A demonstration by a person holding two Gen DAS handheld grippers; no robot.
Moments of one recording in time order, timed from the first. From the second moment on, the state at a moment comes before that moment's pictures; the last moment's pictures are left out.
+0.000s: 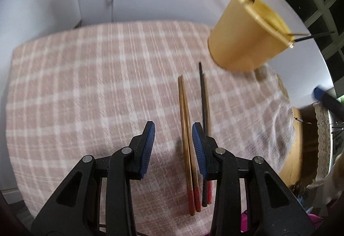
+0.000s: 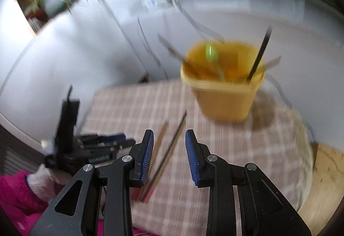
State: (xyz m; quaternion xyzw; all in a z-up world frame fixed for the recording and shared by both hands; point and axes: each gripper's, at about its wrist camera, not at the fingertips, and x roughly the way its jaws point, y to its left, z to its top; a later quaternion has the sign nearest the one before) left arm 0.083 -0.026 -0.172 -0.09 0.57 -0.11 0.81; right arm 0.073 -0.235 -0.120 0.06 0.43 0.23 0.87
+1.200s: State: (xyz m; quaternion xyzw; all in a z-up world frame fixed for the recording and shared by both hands) left arm 0.132 -0.055 -0.230 -0.05 0.59 -0.11 0.80; right arm 0.154 -0.200 -0.253 0.17 0.58 0.17 0.78
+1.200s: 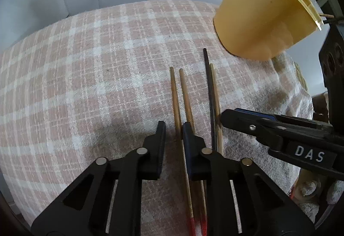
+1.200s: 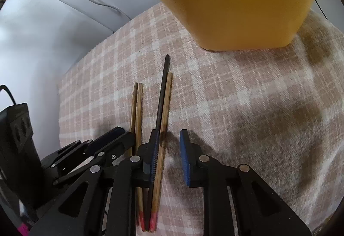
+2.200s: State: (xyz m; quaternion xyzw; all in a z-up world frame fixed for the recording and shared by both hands) left arm 0.156 -0.026 -0.233 -0.09 0.59 -0.11 0.79; right arm 0.178 -0.144 -0.260 0.08 0.61 0.13 0.78
